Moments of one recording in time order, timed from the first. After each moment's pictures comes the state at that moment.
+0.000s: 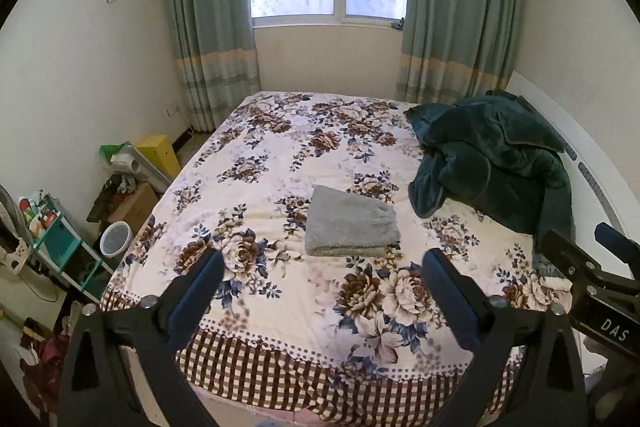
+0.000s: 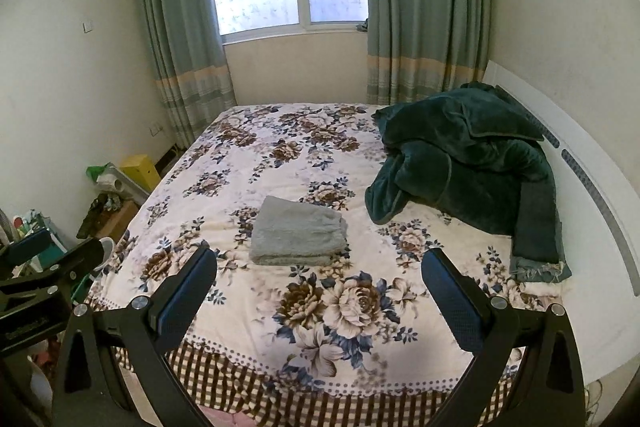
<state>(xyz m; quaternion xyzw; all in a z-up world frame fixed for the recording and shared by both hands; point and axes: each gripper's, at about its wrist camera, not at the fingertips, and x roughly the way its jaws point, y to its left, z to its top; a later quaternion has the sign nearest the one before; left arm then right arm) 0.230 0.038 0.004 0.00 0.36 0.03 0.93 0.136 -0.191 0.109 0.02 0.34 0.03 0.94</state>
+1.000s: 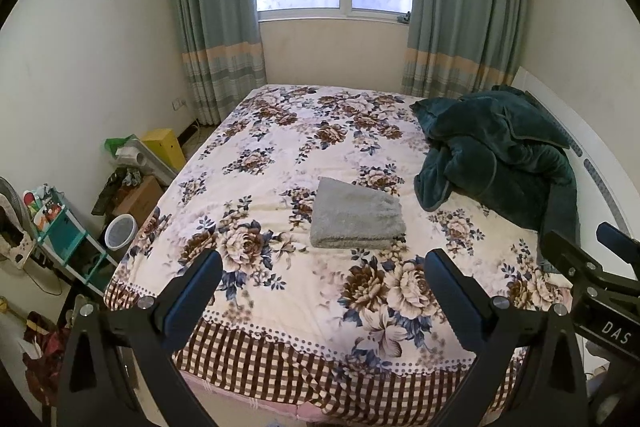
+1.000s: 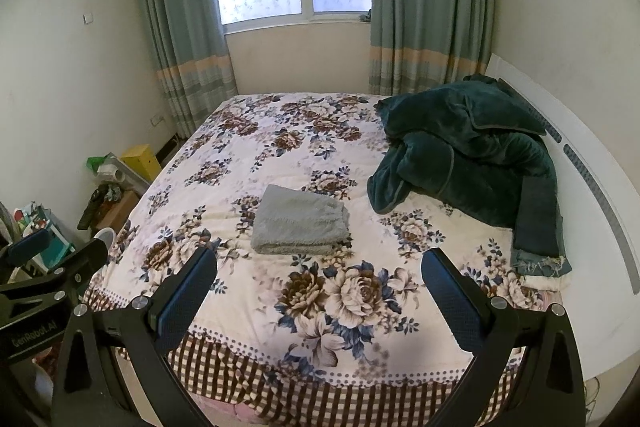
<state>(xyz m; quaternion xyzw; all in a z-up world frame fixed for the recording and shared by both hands) 0.215 0.035 -0.003 0.00 0.36 0.05 0.93 0.141 -0.192 0.099 0.02 0.36 0.04 0.93</state>
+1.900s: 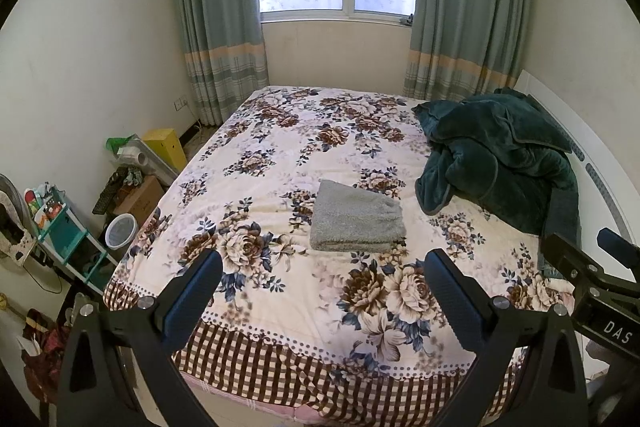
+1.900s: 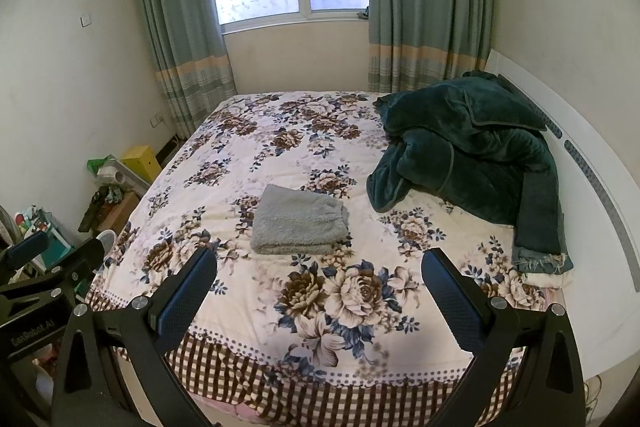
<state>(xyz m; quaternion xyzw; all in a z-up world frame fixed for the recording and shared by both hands) 0.216 0.035 -0.002 -0.01 0.36 0.05 0.93 0.142 -0.195 0.092 0.02 0.36 0.05 0.93</state>
